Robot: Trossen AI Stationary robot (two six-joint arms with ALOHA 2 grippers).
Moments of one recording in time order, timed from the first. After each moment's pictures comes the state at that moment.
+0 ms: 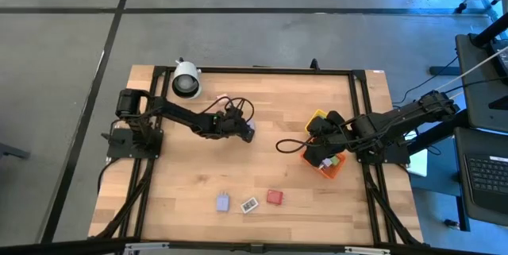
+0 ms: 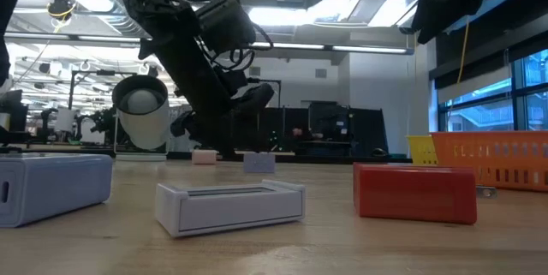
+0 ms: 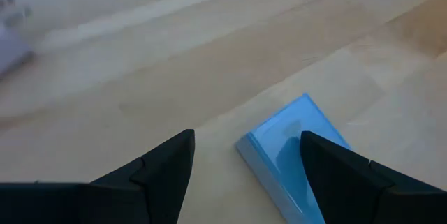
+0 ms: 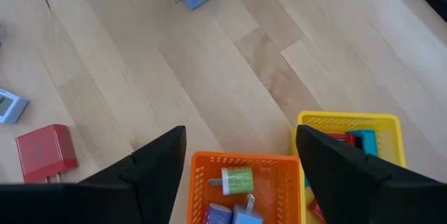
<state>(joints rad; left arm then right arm) 0.06 1.78 0.85 -0.02 -0.48 -0.89 0.37 1.28 1.15 -1.08 0.46 0.85</state>
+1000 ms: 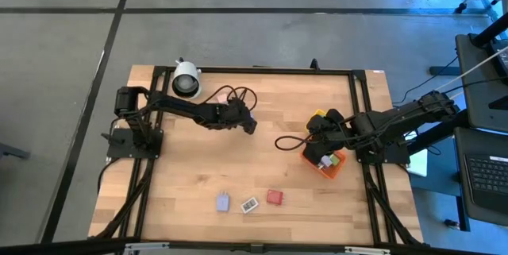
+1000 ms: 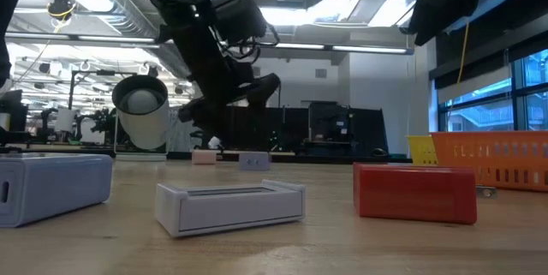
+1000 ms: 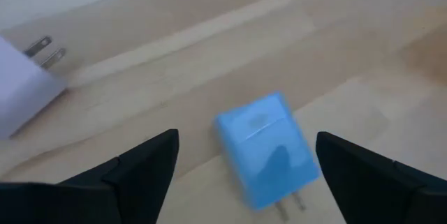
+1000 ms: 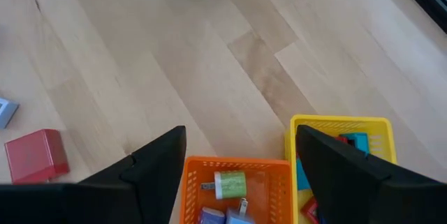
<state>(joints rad) 0.13 1.75 0.97 -0.19 -0.42 -0.87 0.35 1.28 1.15 -1.08 0.45 0.82</state>
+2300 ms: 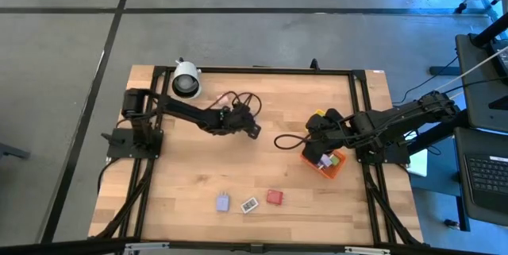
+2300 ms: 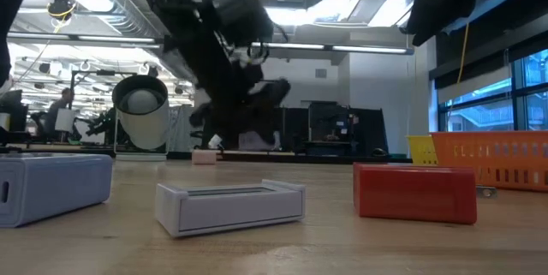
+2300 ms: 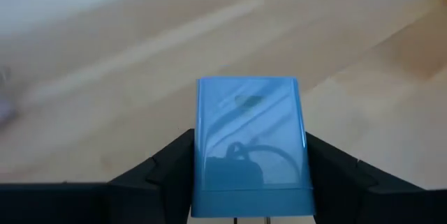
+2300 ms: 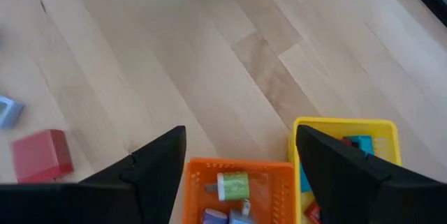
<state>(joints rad) 0.09 1.83 0.98 -0.06 -0.49 -0.80 0.33 1.28 1.15 -1.07 0.44 0.80</state>
